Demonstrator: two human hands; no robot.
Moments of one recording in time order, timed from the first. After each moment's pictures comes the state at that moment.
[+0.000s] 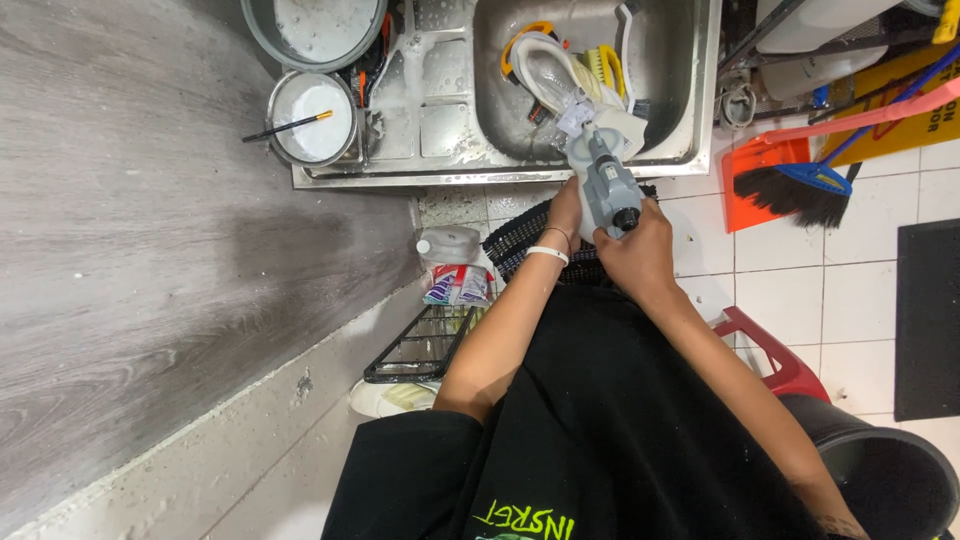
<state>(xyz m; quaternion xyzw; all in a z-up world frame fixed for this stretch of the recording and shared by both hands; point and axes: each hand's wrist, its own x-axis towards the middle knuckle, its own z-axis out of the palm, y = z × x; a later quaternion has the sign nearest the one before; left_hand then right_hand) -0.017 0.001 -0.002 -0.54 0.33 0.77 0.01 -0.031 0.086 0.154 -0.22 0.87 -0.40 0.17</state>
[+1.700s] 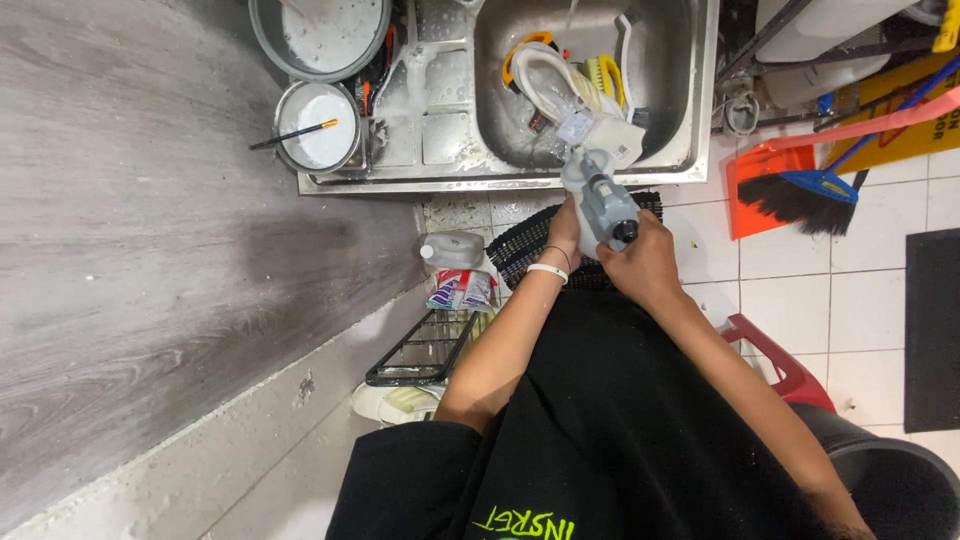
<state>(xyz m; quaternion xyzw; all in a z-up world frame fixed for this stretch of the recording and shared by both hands) -0.013 0.014 0.002 -0.58 0.29 0.76 -0.02 -0.040 0.097 0.139 -0.24 0.86 -0.41 0.20</state>
